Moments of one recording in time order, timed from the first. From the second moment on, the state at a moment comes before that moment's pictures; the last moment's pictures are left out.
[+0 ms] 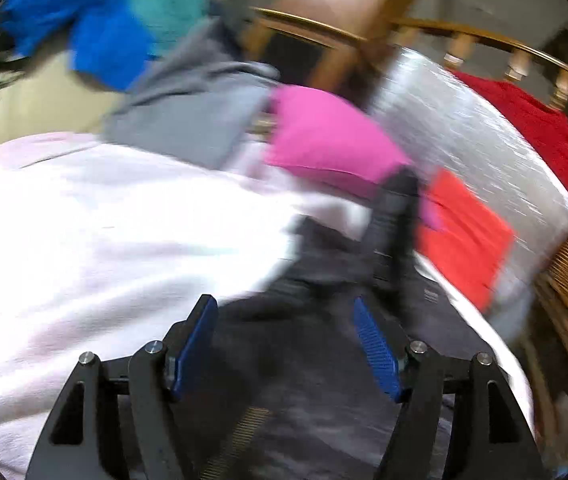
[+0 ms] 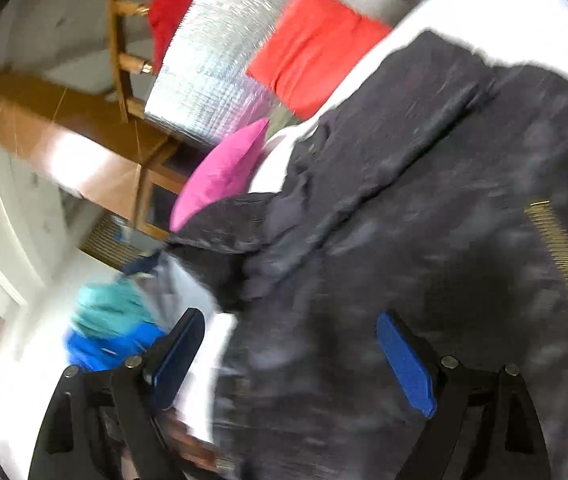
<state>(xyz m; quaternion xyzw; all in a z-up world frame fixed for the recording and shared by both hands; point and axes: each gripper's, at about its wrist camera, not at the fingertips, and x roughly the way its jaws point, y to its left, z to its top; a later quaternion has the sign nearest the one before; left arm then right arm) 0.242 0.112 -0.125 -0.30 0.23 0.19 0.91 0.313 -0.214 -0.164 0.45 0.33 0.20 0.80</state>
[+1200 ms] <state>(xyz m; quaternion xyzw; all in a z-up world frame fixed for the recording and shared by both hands) 0.249 0.146 -0.138 -0.37 0.24 0.21 0.87 0.468 -0.131 -0.053 0.27 0.33 0.15 0.90</state>
